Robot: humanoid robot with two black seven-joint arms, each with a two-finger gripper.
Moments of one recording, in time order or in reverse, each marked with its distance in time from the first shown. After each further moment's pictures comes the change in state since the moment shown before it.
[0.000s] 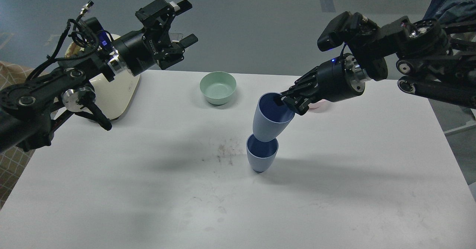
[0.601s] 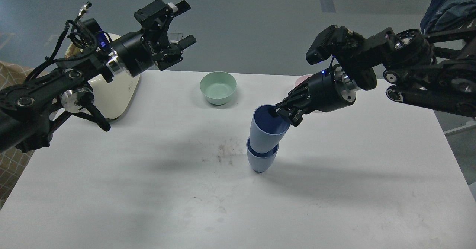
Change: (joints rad) left arm 0.007 0.002 -0.003 0.000 0.000 0.000 0.000; right arm -0.015 0.041 -0.029 -0.002 0.002 -0.010 0.000
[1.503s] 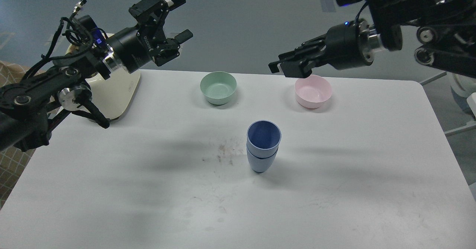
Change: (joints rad) left arm 0.007 0.002 -0.033 0.010 -0.003 0.003 0.000; right arm 0.121 -0.160 0.073 -0.015 0.214 0.000 0.000
